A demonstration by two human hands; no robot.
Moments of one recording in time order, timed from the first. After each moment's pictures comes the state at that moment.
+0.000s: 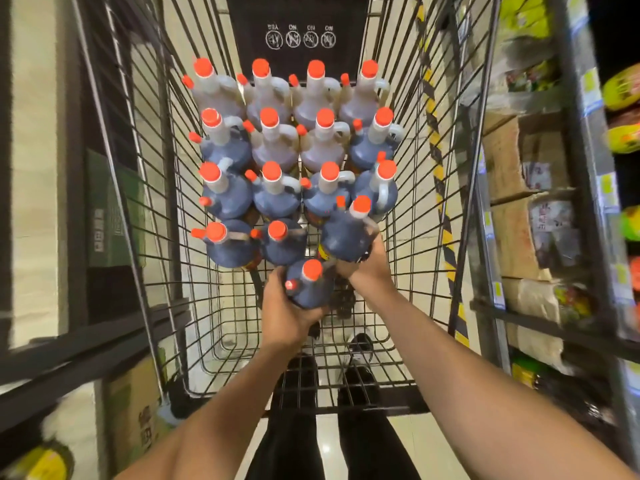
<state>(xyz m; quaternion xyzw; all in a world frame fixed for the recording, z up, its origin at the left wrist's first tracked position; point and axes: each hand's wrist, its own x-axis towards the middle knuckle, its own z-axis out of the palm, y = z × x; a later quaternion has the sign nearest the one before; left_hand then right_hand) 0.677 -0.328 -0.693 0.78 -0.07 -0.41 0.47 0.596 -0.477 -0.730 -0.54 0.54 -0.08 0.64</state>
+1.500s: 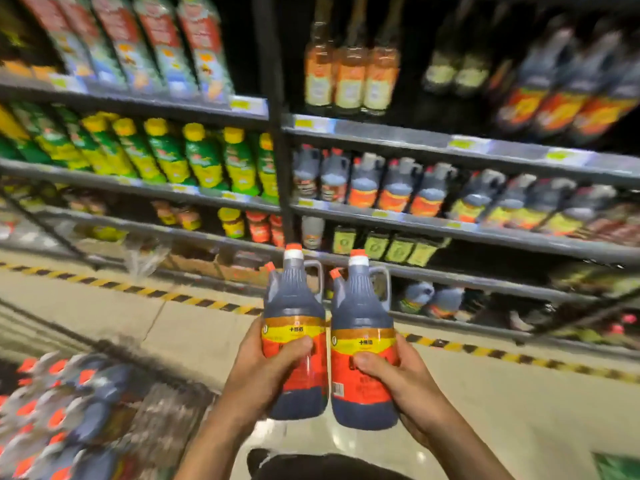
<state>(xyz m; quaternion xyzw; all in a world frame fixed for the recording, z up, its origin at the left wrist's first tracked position) 0.386 -0.271 -0.298 0.43 -0.50 -0.71 0.24 0.218 -0.142 -0.303 -0.15 0.61 -0.57 0.52</state>
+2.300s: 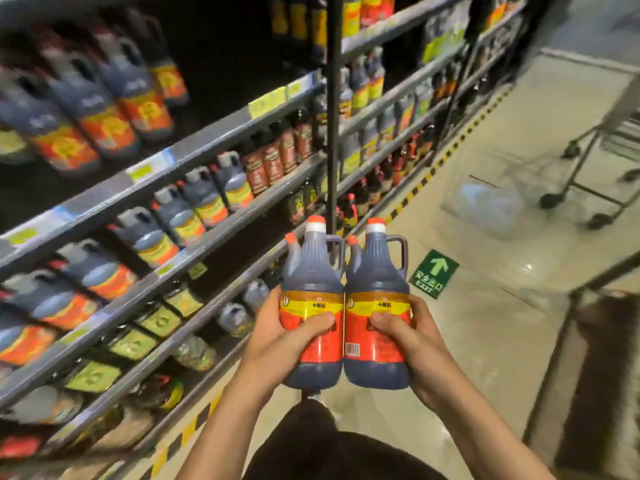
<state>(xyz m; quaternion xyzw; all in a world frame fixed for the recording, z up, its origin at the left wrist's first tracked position) 0.017 -0.040 -0.280 0.09 -0.69 -0.71 -0.12 0.031 0.161 -0.304 0.18 0.60 -0.78 0.08</state>
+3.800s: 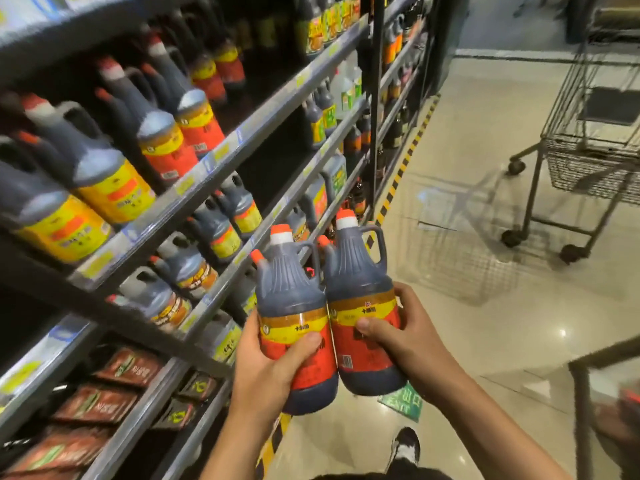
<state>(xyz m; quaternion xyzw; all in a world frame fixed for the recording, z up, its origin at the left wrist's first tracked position) -0.552 0.313 -0.274 0.02 -0.69 -0.72 -0.07 -0.526 0.510 -0.294 0.14 0.62 -0.78 -0.02</state>
